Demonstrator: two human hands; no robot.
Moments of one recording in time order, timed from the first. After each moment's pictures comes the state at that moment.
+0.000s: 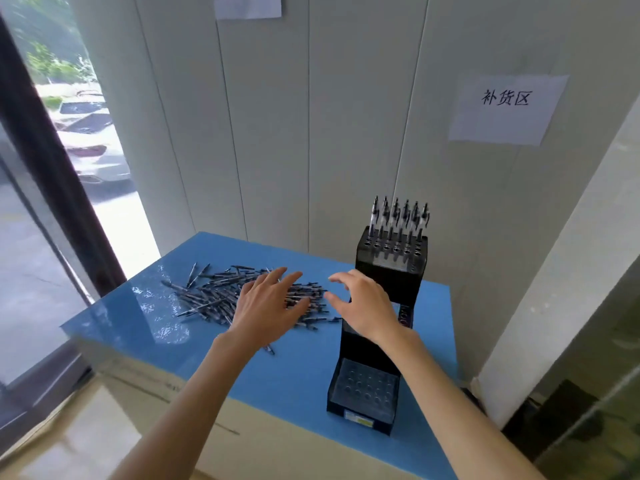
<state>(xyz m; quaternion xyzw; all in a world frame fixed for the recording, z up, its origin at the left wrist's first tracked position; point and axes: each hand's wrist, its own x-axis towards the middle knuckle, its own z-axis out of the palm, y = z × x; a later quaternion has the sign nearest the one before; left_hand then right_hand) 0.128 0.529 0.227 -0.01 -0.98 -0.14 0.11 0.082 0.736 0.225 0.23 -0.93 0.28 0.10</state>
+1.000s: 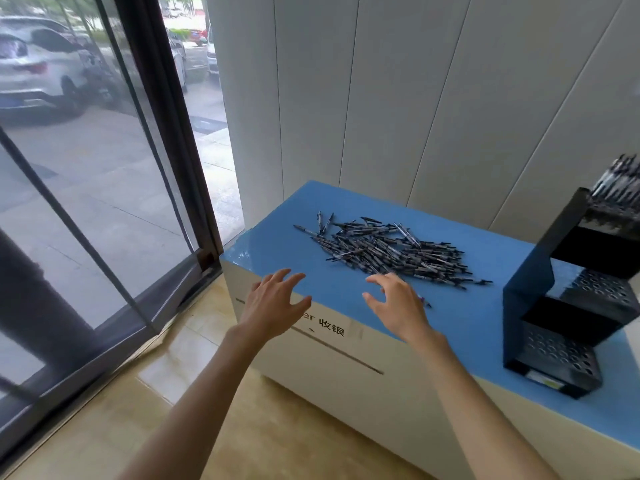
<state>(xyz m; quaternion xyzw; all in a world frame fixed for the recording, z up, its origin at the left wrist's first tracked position) 0.262 0.155 0.138 0.06 -0.99 -0.15 0.04 0.176 0.404 0.122 0.18 -0.95 0.26 0.01</state>
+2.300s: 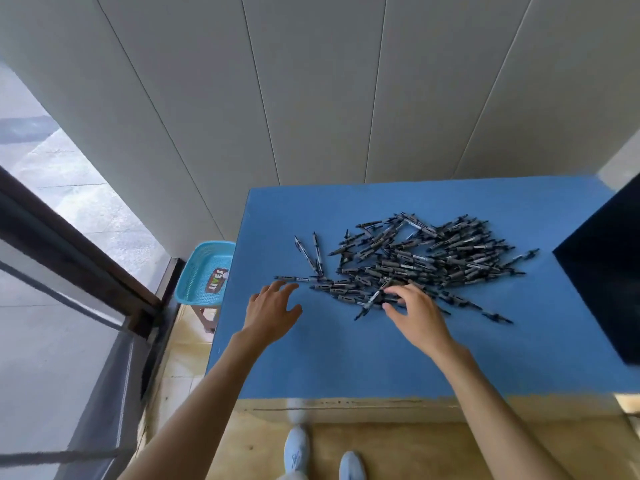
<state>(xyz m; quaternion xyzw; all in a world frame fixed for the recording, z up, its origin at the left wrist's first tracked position) -0.098 -0.017 0.025 -0.13 -0.98 -0.11 -0.12 -0.016 0.281 0.029 -0.08 -0.95 0.31 -0.02</state>
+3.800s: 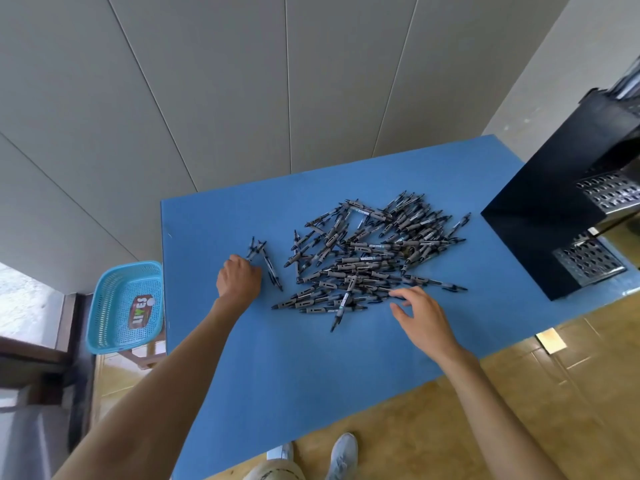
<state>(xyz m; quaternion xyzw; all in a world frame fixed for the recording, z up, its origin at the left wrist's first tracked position) -0.247 0.037 -0.010 -0.06 -0.97 -0.16 -0.14 0.009 0.302 0.018 -0.27 -0.91 0.30 -0.01</state>
